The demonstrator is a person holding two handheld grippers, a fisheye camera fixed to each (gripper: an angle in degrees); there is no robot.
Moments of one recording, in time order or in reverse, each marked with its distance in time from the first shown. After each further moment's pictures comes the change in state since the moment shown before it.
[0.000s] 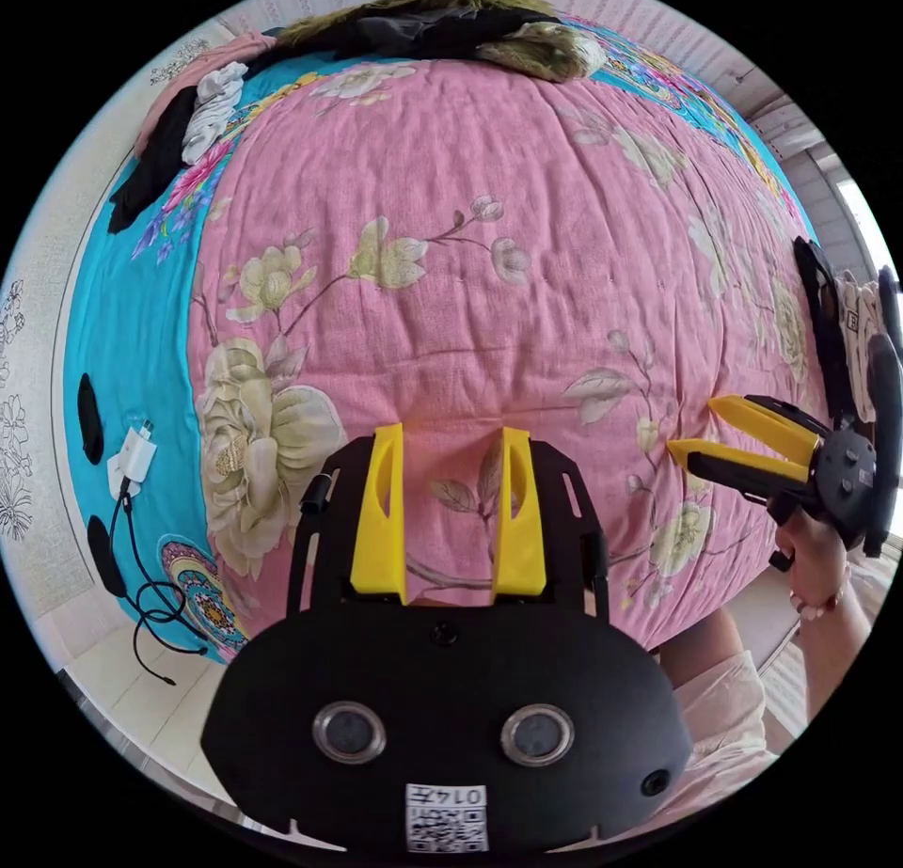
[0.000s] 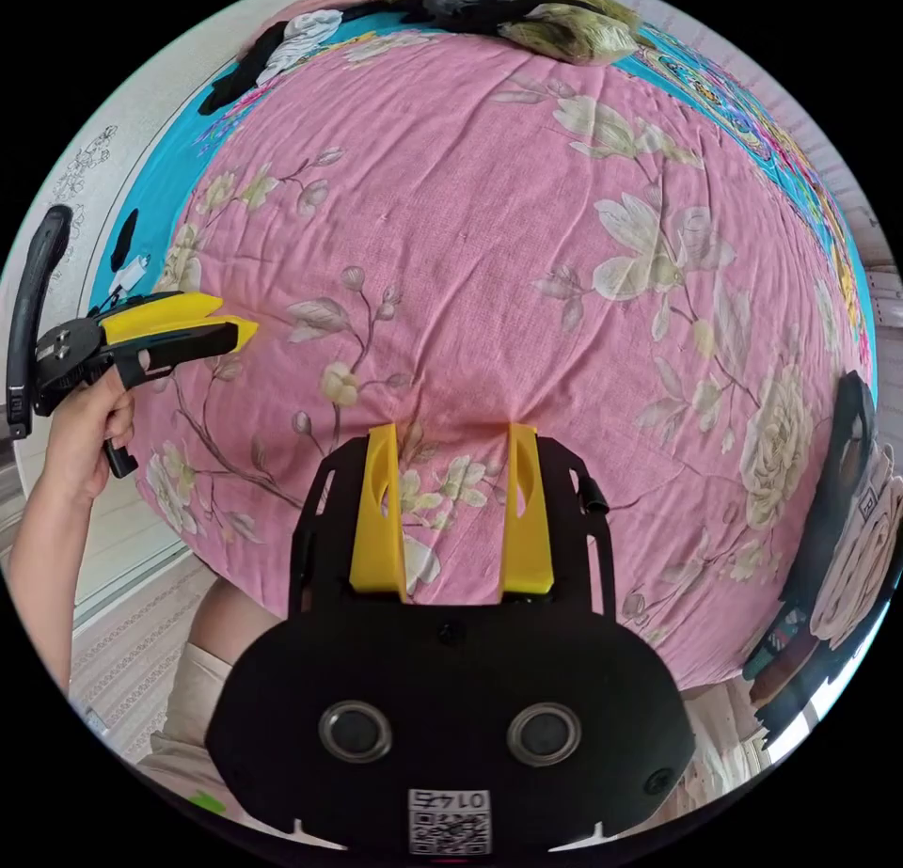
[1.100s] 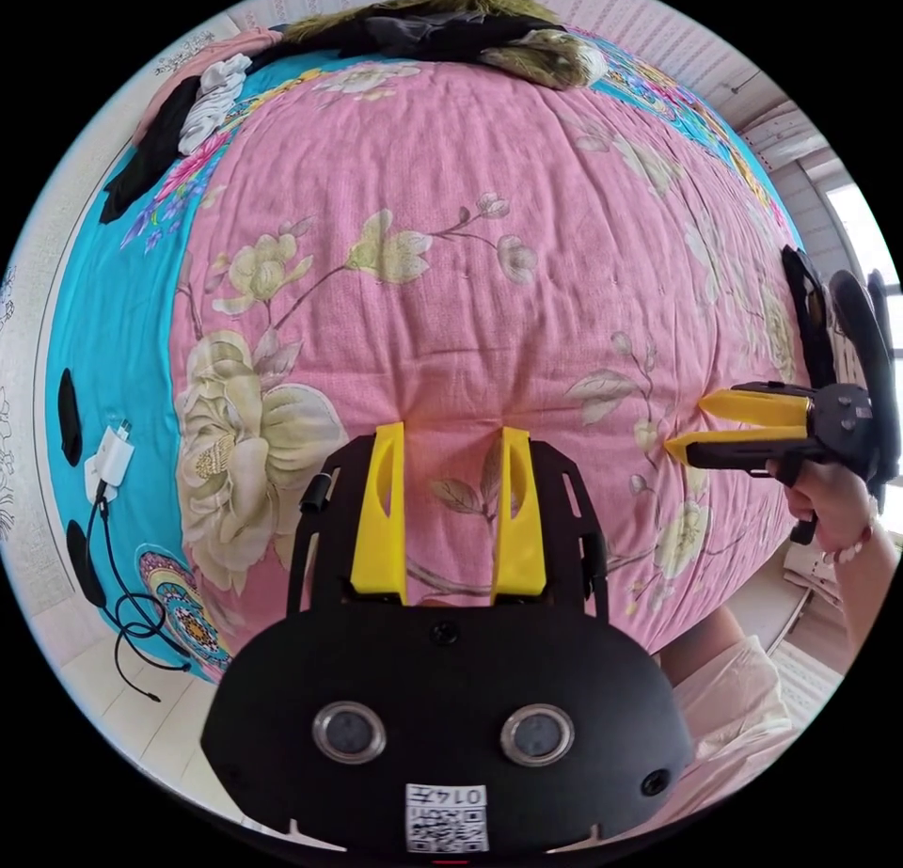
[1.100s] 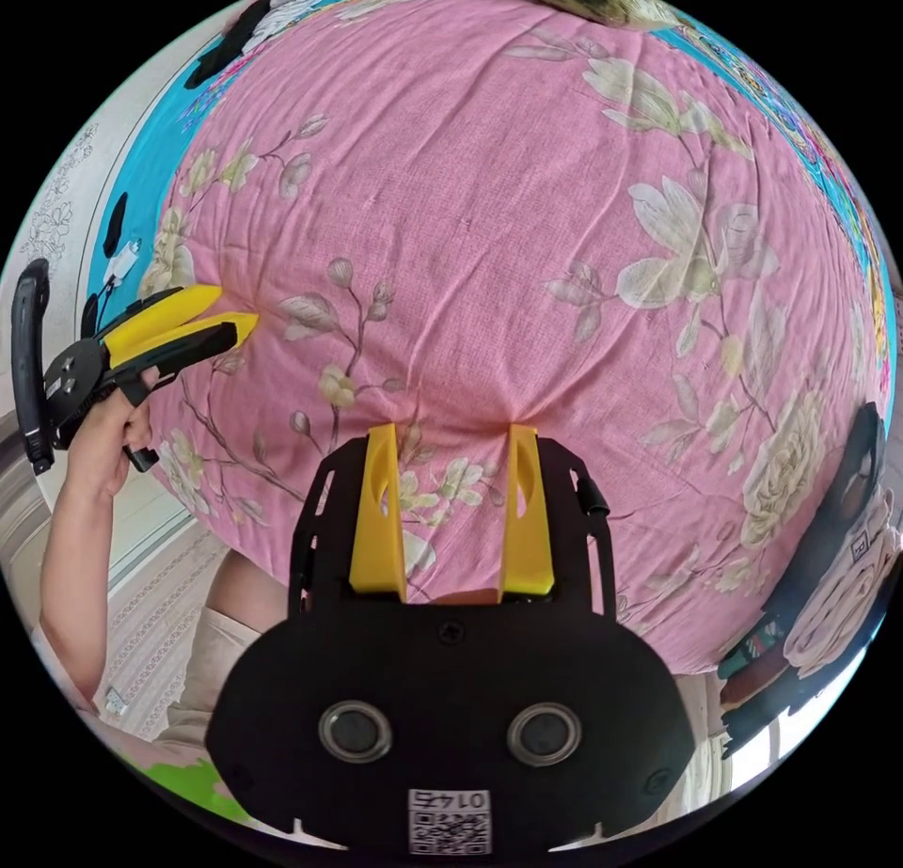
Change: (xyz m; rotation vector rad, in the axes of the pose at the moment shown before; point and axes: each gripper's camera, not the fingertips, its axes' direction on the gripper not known) left arm -0.059 -0.043 0.048 0.038 0.063 -0.003; right arm 0.084 -0.256 0.064 -0.180 -0.048 -0.038
